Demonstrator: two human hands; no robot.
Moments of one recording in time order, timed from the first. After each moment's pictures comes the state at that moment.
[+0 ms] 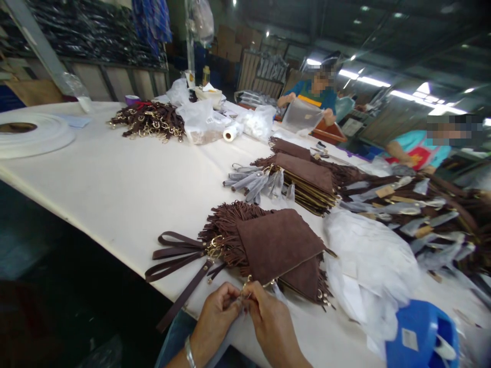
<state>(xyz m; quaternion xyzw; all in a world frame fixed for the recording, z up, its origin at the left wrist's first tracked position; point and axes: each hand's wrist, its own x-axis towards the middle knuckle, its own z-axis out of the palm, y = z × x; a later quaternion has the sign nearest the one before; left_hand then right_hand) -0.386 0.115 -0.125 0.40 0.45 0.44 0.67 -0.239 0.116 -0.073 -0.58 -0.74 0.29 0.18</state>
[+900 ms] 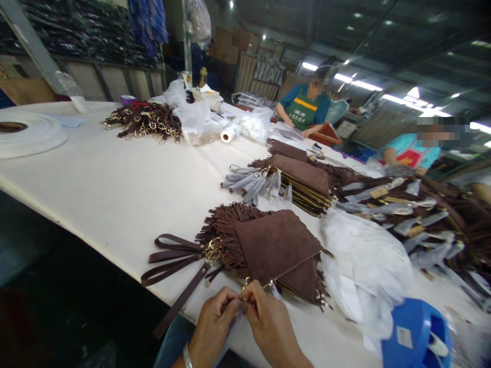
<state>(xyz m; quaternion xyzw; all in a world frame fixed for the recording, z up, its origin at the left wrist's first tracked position) -0.389 0.112 -0.115 0.47 0.49 0.41 0.61 -0.243 0.120 -0.069 -0.61 -0.72 0.29 0.15</state>
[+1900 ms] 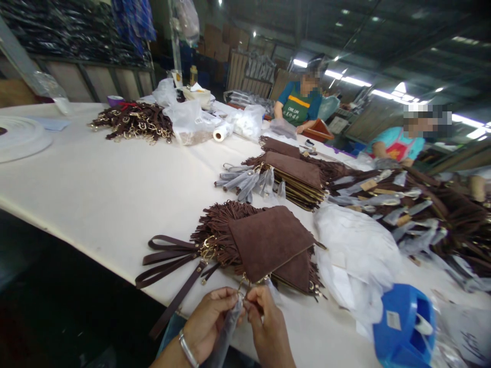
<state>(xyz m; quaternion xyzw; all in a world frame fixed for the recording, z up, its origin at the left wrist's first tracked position) -0.384 0.121 -0.104 0.10 0.36 0.38 0.84 -0.244 0.094 -0.084 -0.61 -0.59 0.40 0.35</state>
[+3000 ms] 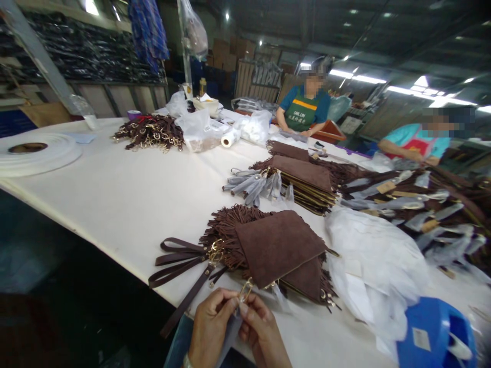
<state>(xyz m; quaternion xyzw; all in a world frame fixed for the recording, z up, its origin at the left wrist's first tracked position) -0.394 0.106 -0.107 0.46 0.57 0.42 0.54 -0.268 0.096 -0.120 -0.43 -0.22 0.72 0.49</state>
